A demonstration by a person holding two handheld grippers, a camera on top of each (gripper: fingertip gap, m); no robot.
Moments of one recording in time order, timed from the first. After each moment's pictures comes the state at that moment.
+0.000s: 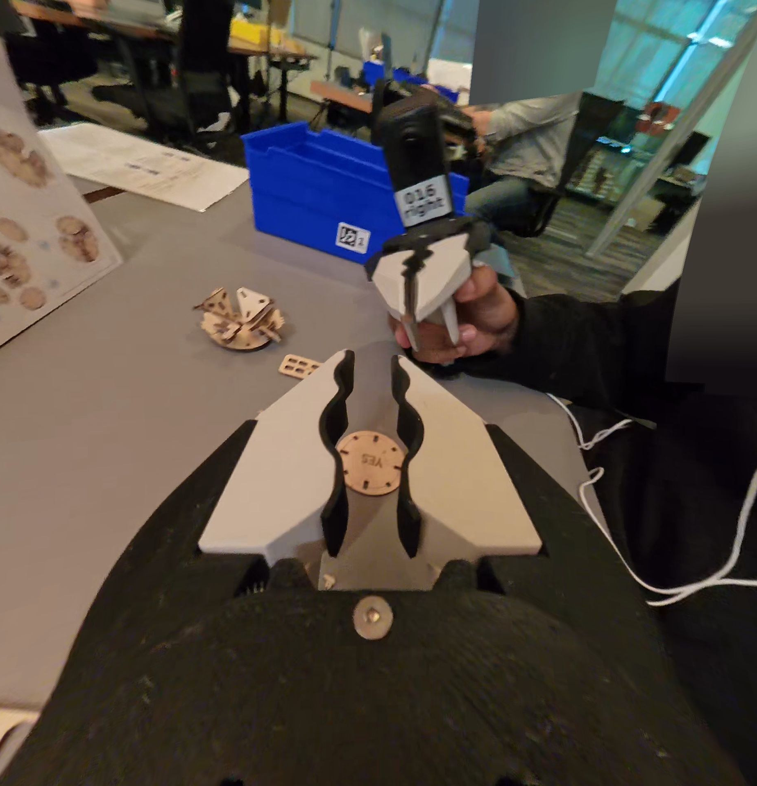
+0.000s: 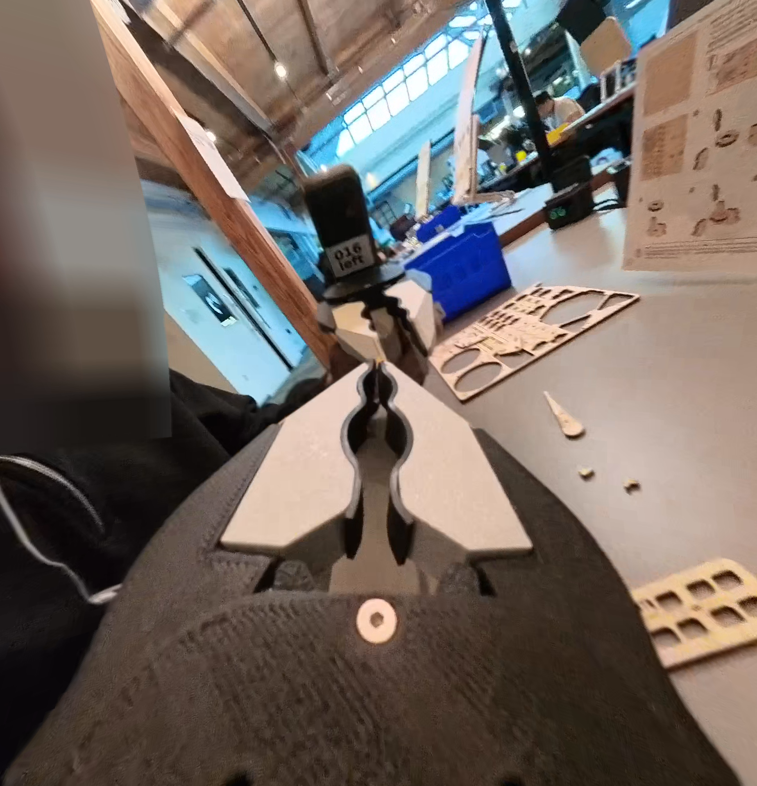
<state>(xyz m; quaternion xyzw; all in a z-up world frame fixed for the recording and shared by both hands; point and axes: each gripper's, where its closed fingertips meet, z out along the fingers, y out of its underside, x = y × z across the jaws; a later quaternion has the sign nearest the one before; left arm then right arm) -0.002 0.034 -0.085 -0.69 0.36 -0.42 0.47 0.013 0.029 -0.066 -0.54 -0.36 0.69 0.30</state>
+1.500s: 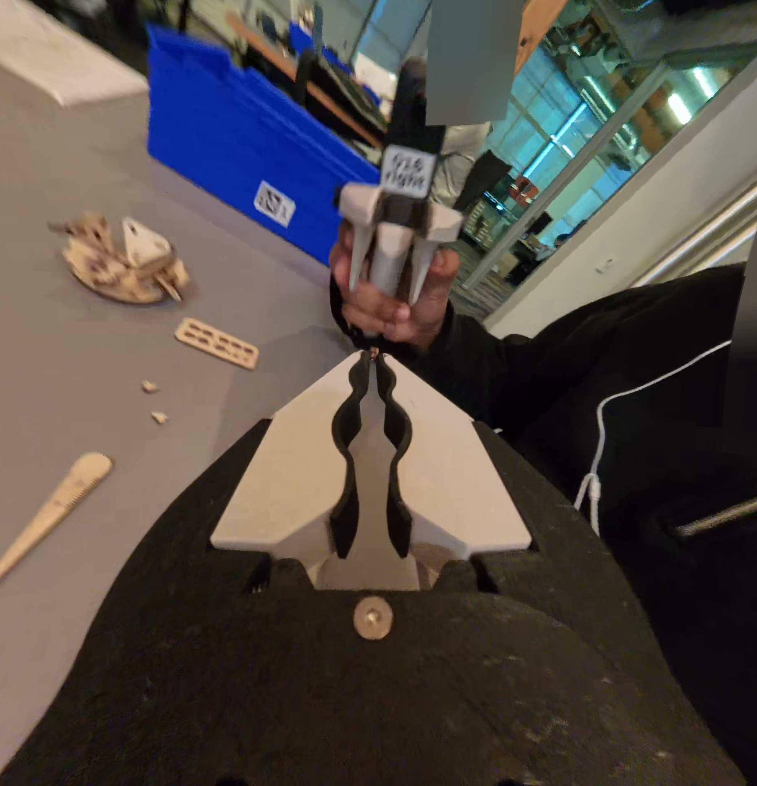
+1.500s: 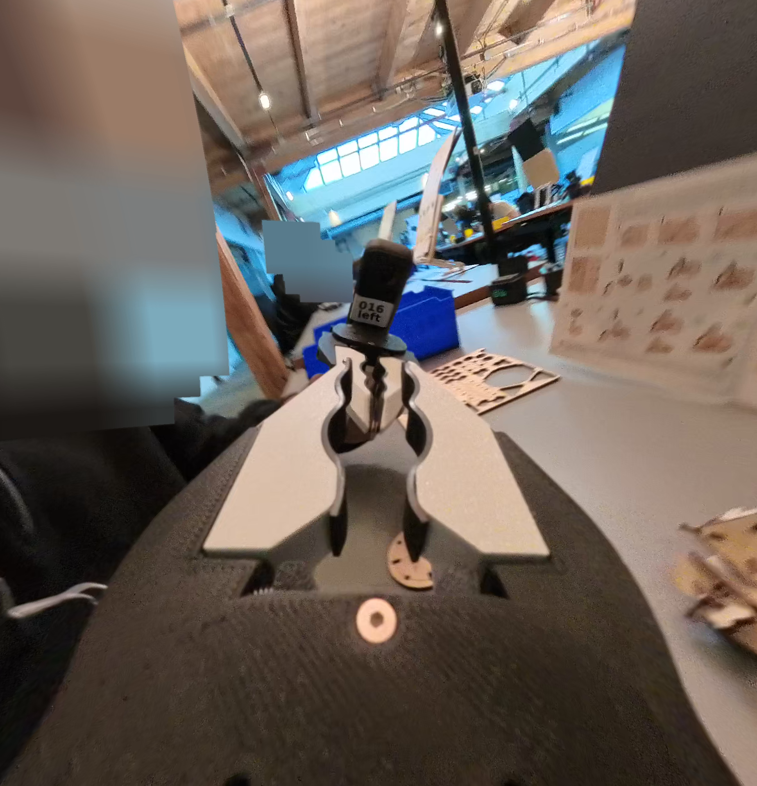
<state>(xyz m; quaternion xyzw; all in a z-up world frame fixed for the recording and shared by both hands) 0.013 0.015 -0.088 -0.69 0.30 -0.56 0.34 0.032 0.041 -0.037 -0.51 -0.38 0.64 0.42</state>
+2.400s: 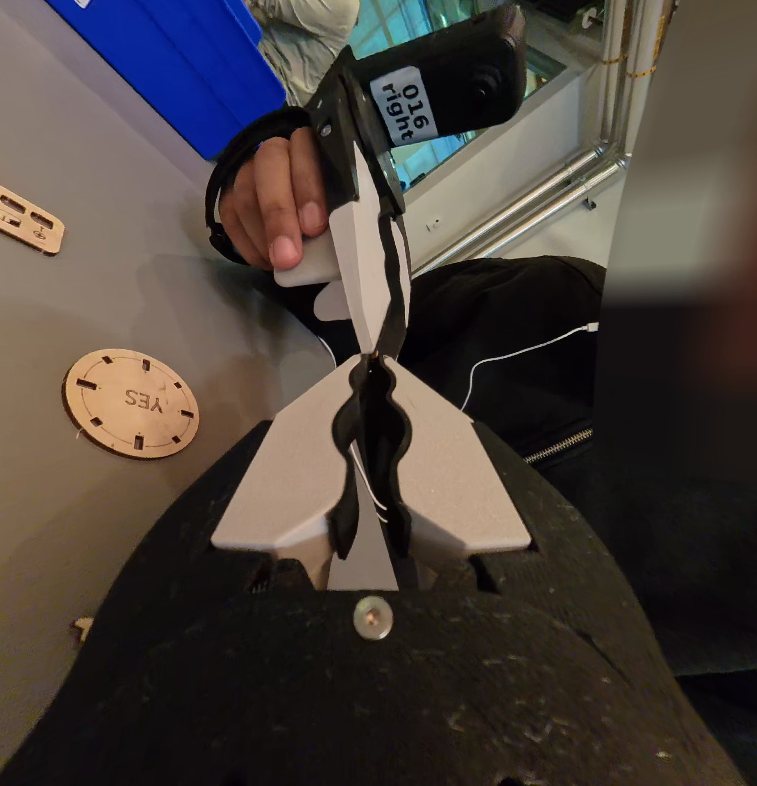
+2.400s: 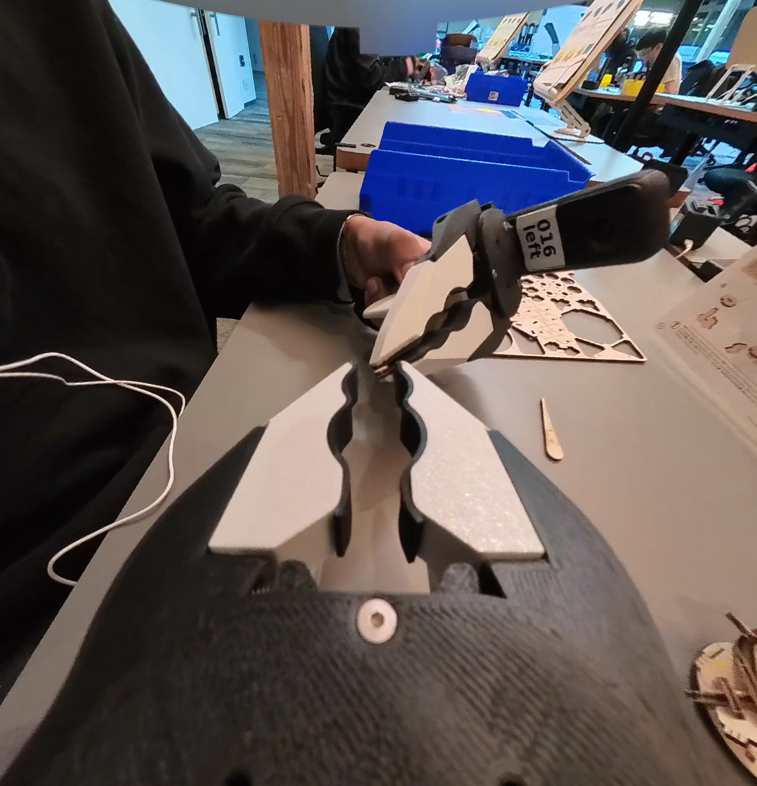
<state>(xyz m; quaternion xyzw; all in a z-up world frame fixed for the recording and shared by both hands) 0.023 -0.034 -0.097 -0.64 0.30 -0.70 0.11 0.010 -0.034 -0.095 -0.44 -0.65 0.48 0.39</state>
